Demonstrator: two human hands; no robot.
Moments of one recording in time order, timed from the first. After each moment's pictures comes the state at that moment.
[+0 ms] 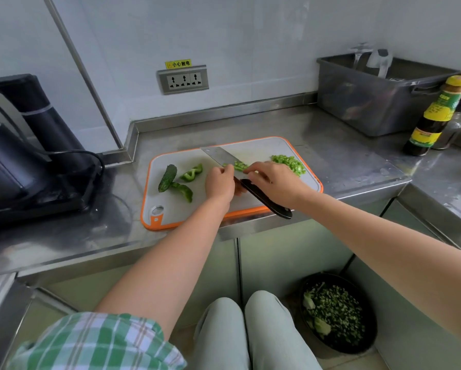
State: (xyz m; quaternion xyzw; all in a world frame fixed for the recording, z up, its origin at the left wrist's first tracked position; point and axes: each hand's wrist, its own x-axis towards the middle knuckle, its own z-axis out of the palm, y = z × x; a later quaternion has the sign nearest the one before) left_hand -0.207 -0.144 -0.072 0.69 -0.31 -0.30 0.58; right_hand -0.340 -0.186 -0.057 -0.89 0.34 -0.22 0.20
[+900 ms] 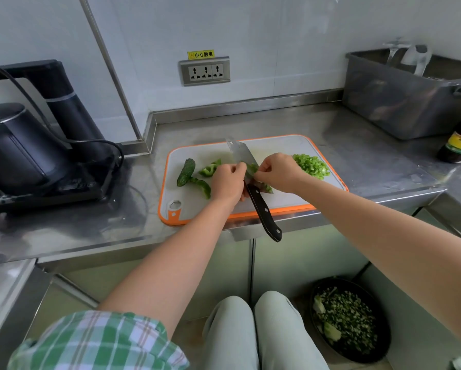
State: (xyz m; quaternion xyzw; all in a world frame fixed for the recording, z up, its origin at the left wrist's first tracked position) left_hand -0.180 -0.131 -0.077 0.72 -0.39 -0.23 0.53; right_hand -0.289 -0.203 -0.048 -0.85 0.44 -0.15 0.25
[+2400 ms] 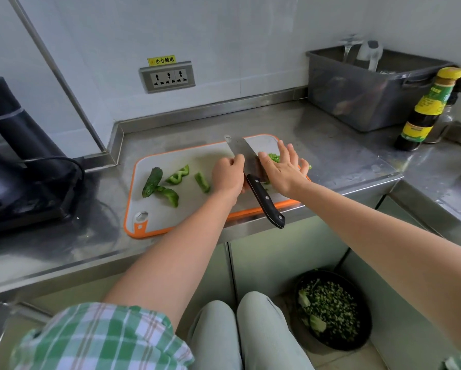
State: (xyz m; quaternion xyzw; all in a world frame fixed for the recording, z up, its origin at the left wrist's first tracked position) left_hand -0.234 -0.182 -0.069 0.71 -0.38 -0.24 0.55; right_hand -0.357 -0.204 -0.048 -0.79 0.52 -0.16 0.28
